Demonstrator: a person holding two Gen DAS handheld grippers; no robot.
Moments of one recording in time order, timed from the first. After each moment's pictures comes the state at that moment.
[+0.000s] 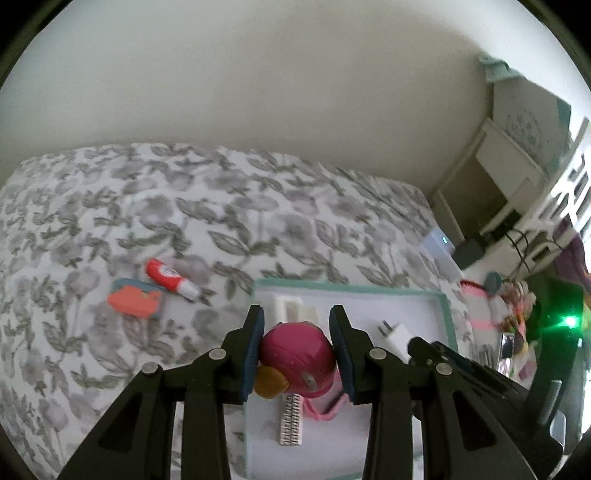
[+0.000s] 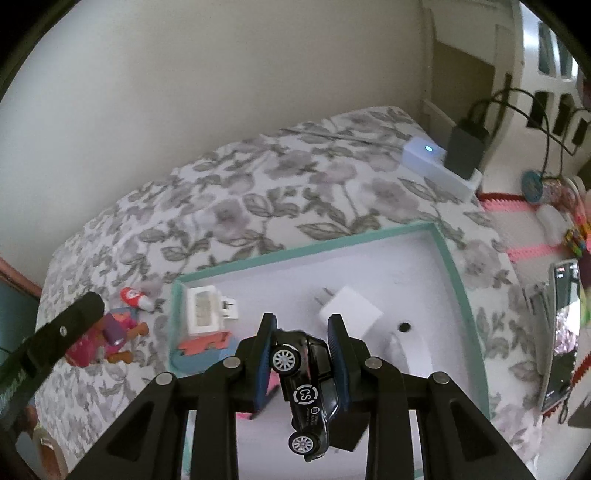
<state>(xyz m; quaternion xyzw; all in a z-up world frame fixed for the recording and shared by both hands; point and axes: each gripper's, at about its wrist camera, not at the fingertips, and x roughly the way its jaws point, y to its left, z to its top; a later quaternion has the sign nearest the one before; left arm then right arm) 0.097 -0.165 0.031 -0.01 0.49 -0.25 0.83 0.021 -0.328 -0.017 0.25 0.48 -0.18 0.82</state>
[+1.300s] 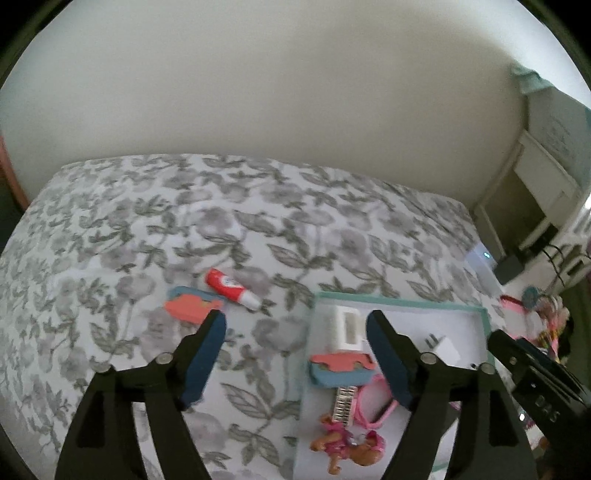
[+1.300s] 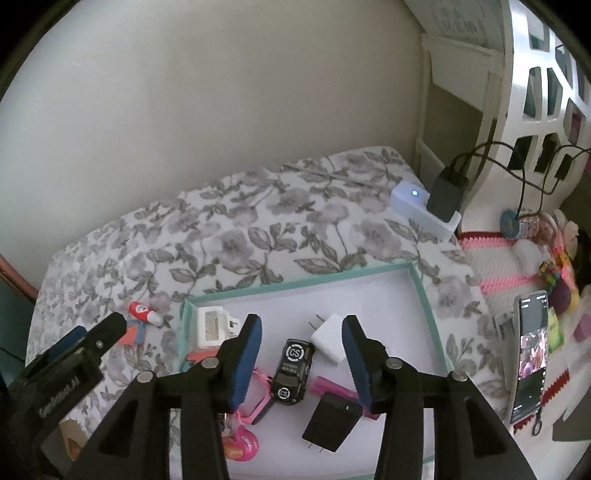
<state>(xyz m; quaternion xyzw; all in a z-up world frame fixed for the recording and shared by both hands) 0.108 -0.127 0.045 0.01 0.47 -0.15 0.87 0.013 -0.321 0.032 0.21 0.45 -0.19 0.85</state>
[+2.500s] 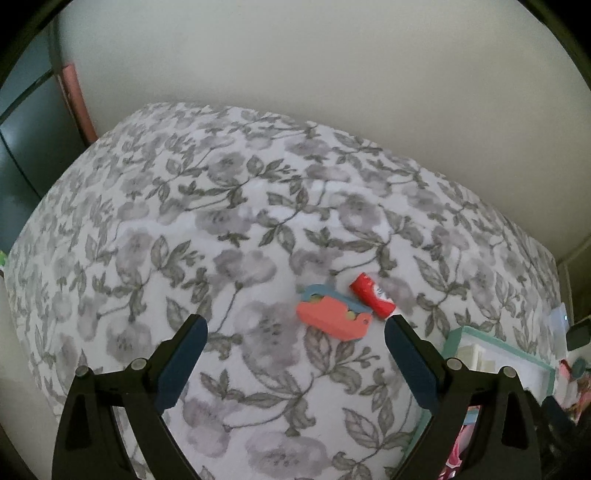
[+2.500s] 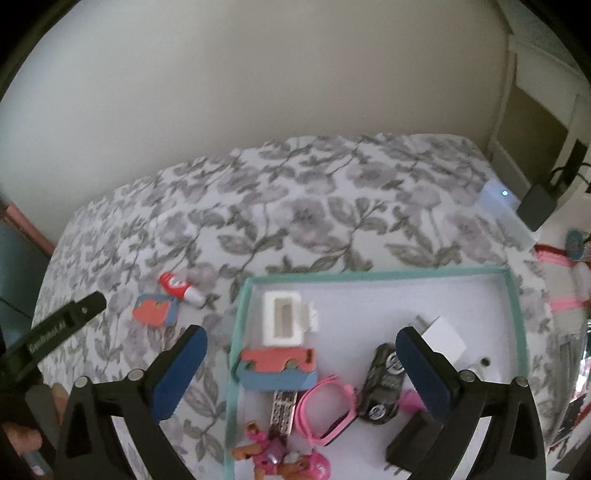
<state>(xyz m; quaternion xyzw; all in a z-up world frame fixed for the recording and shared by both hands) 0.165 -0.024 0.001 -0.04 0.51 0.01 0.86 0.081 -0.259 -0.006 0.18 0.49 -0.11 0.85</state>
